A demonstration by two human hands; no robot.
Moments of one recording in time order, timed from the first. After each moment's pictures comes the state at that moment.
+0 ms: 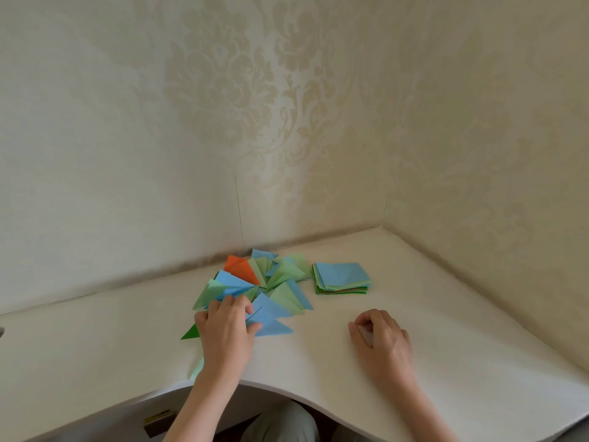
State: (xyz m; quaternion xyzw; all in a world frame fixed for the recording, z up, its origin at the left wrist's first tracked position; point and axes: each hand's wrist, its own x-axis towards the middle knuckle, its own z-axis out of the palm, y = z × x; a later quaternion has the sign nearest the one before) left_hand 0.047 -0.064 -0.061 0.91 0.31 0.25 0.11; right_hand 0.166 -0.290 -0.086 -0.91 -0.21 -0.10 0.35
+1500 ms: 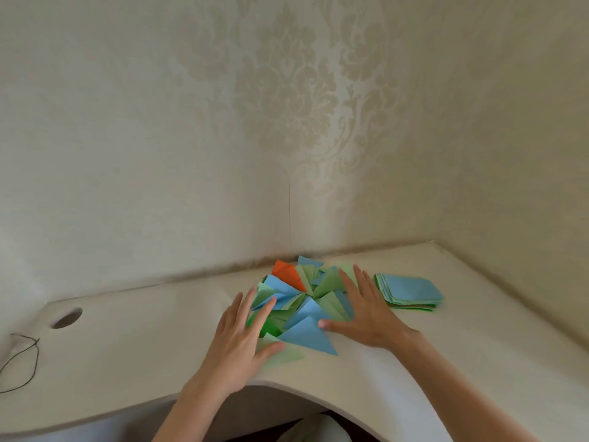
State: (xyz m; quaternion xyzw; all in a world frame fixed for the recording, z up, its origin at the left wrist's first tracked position) left_hand -0.010 -0.001 -0.077 0.97 0.18 0.15 0.08; right_hand 0.197 -0.187 -0.046 -0.87 -0.43 0.09 0.21
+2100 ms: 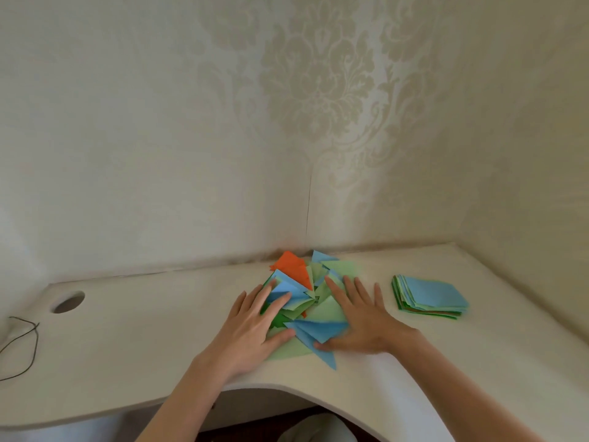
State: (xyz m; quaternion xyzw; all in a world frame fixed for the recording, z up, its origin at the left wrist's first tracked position) left_hand 0.007 0.029 -0.083 0.98 0.14 0.09 0.08; right_hand 0.193 -0.148 -0.057 -0.86 -0.48 0.14 0.02
